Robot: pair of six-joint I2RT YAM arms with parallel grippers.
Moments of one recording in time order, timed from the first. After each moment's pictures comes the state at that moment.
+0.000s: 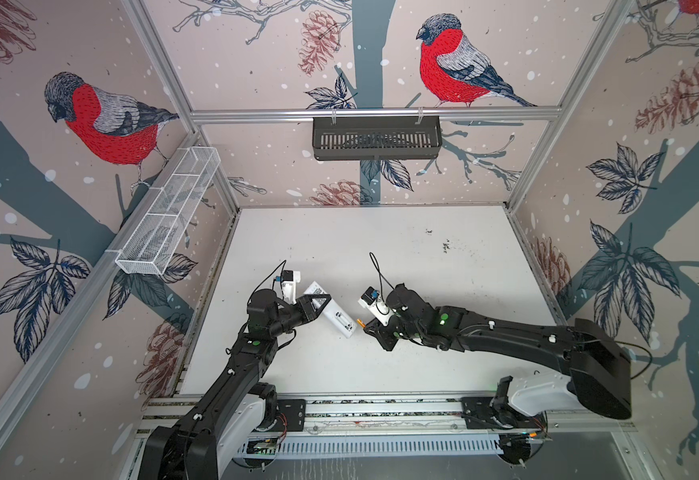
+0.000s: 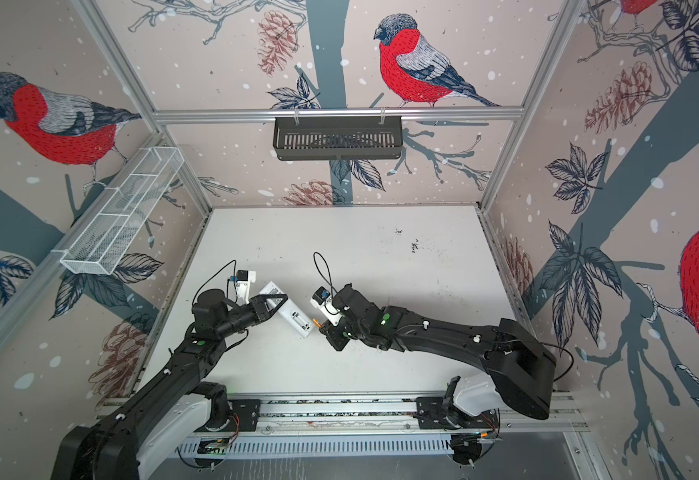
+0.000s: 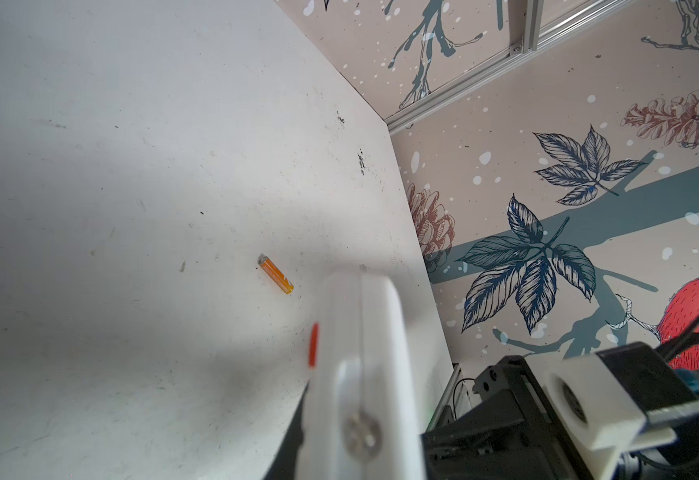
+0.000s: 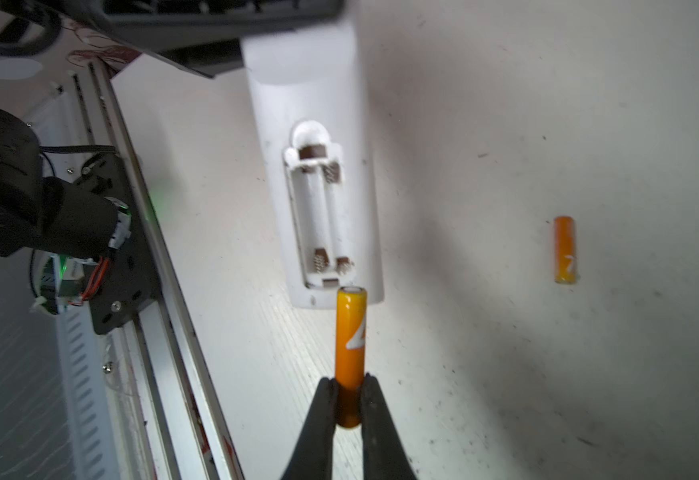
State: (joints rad) left arm -0.15 0.87 0.26 0.26 0.75 -0.80; right arm 1.08 1.42 0.85 -0.18 -0.18 0.20
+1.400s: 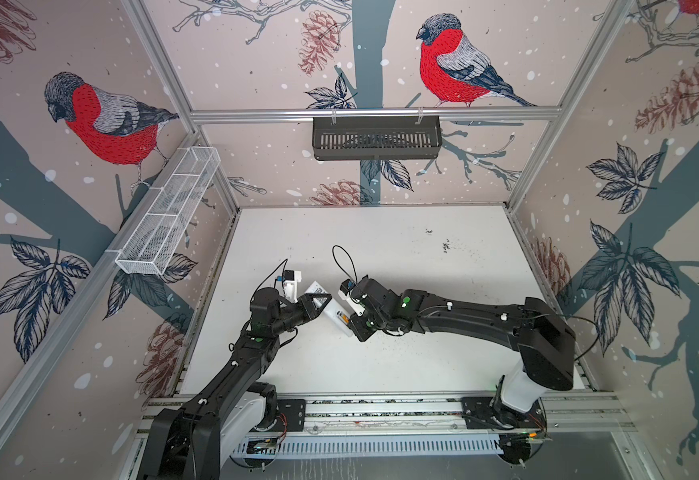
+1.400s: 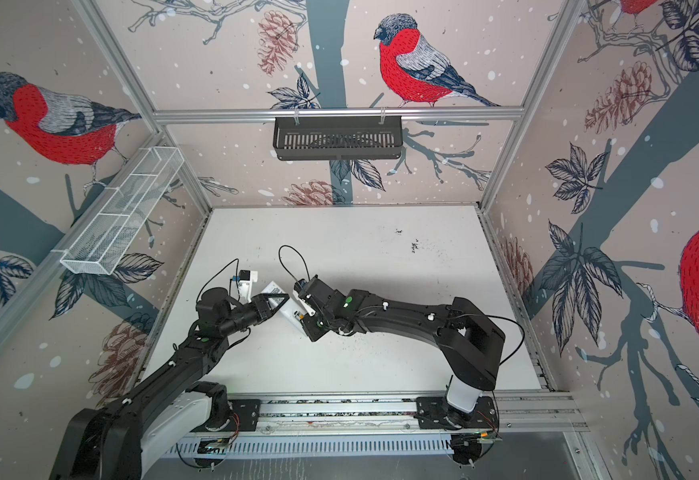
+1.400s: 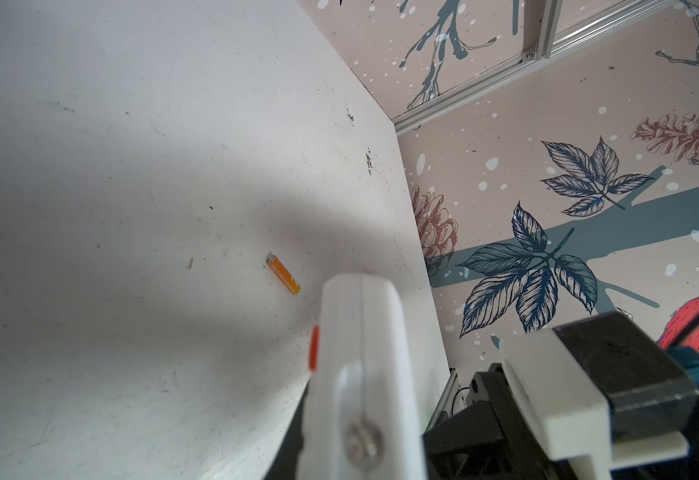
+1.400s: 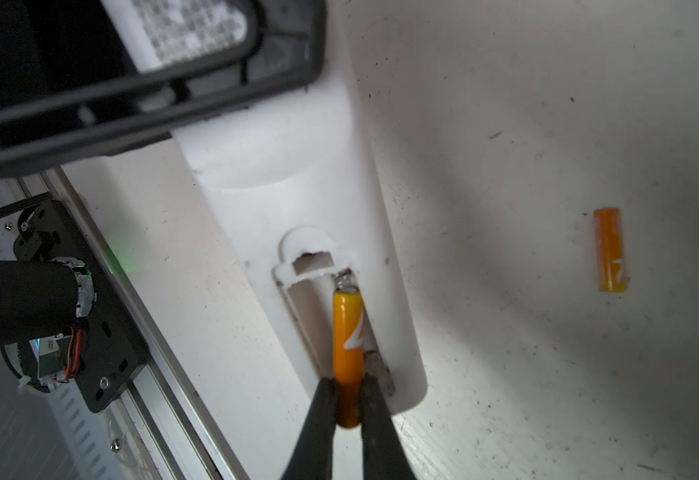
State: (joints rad) left arm -0.16 0.96 0.26 0.32 0.74 -0.83; right arm 1.10 1.70 1.19 -0.43 -0.10 0.37
